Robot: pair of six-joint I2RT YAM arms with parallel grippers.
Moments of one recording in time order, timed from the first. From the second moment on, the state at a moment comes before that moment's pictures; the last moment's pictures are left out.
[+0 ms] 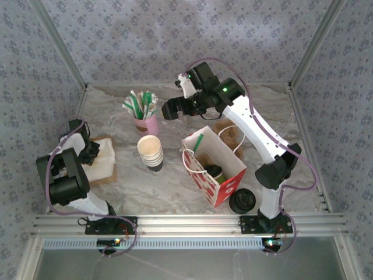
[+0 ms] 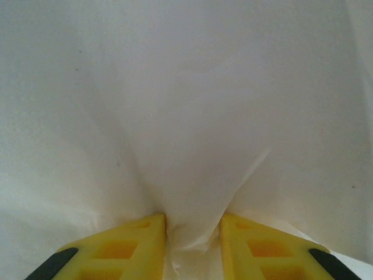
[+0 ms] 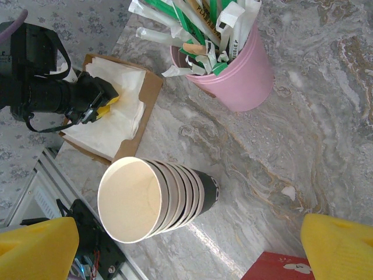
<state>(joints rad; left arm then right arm) 0.33 1.59 0.93 -0.66 -0.12 -0.88 0.69 1.87 2.16 -1.13 -0.34 0.32</state>
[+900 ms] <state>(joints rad) 0.33 1.48 0.93 -0.70 -0.13 -0.88 0.69 1.86 2.14 -1.13 -0.34 0.32</state>
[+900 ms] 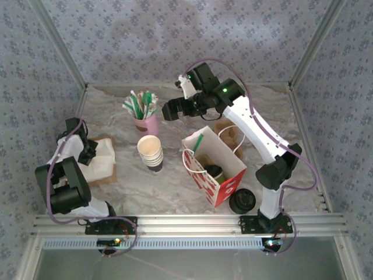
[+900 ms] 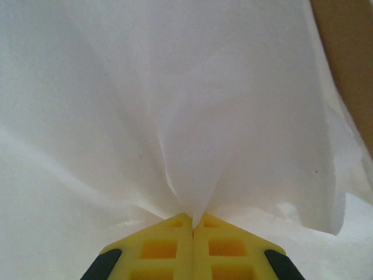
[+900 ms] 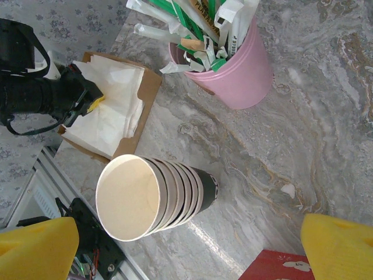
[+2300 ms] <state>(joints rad) 0.33 1.44 0.95 -0.73 -0.14 -0.85 0.70 1.85 2.11 -1.11 -0.34 0.32</state>
